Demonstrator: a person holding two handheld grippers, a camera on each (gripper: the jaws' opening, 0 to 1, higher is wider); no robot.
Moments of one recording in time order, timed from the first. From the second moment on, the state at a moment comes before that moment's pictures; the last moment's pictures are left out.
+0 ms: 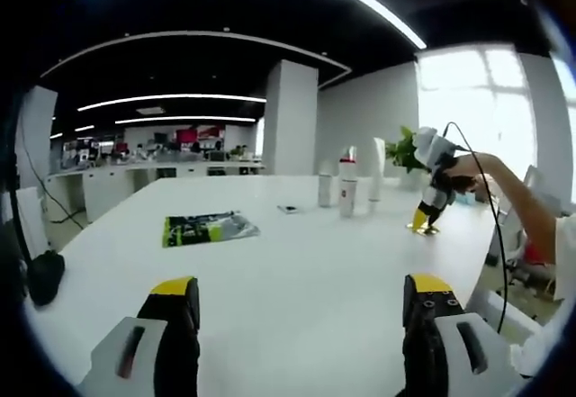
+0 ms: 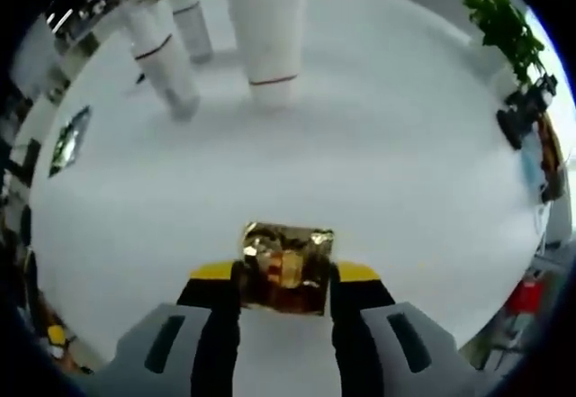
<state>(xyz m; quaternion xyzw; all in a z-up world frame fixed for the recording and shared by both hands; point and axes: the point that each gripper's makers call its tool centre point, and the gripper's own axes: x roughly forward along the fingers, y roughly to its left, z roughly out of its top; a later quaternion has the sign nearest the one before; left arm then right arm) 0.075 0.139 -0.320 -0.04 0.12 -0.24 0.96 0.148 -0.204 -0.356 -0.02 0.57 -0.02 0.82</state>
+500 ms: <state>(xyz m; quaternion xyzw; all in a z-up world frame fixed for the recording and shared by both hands) 0.074 0.137 -0.311 -0.04 0.11 -0.24 0.96 0.157 -0.195 -0.327 -0.05 0.50 0.01 0.87</state>
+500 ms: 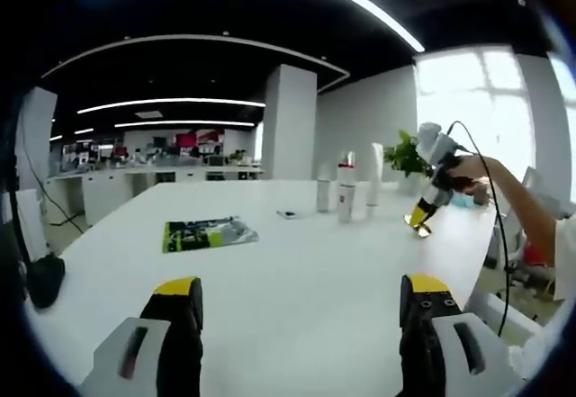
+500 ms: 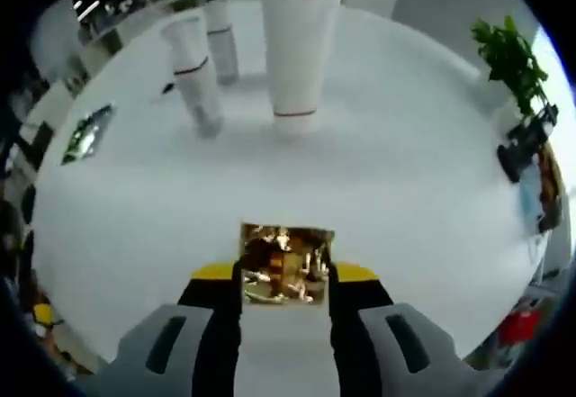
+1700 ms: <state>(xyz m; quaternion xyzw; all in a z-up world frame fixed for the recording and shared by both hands) 0.097 0.106 -0.254 0.00 0.04 -0.29 0.96 0.153 -0.082 -0.207 0.02 0.23 0.23 0.95</state>
